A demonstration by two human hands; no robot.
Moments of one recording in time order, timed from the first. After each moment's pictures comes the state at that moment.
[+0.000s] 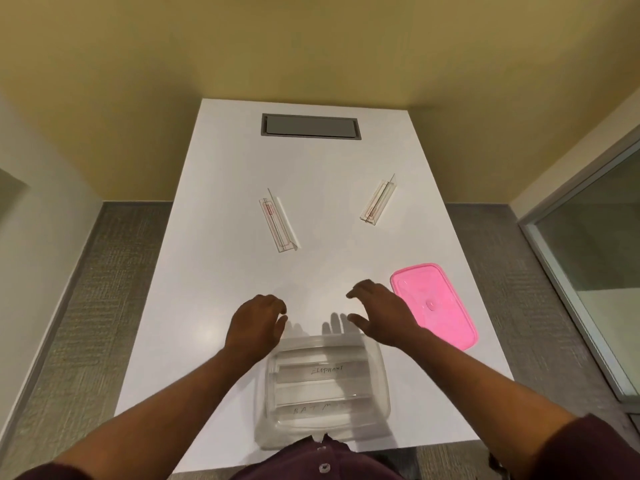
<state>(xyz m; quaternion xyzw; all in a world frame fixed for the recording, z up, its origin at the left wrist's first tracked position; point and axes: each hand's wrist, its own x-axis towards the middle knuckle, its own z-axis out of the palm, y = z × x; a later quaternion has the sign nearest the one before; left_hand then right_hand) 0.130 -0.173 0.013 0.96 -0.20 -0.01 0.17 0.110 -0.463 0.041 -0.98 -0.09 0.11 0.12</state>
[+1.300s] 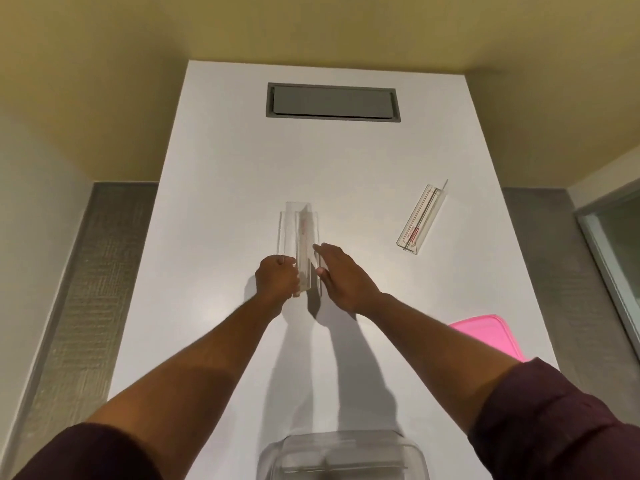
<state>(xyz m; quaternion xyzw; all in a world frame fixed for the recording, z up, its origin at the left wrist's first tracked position) 0.390 -0.239 -0.040 0.71 0.31 -0.20 0.60 0.366 -0.407 -0.049 -0.94 -0.13 0.11 0.31</state>
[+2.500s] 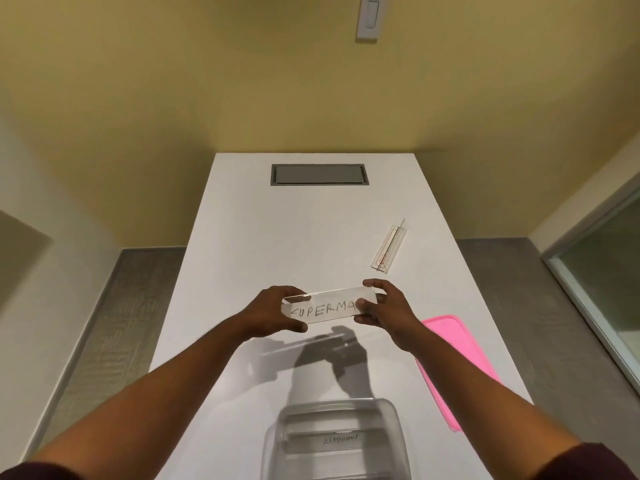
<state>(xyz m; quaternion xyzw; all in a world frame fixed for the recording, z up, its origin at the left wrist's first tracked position) 0.278 -0.192 0.086 0.85 -0.10 -0.29 0.43 0.227 -0.473 0.058 -0.66 0.20 0.12 0.72</state>
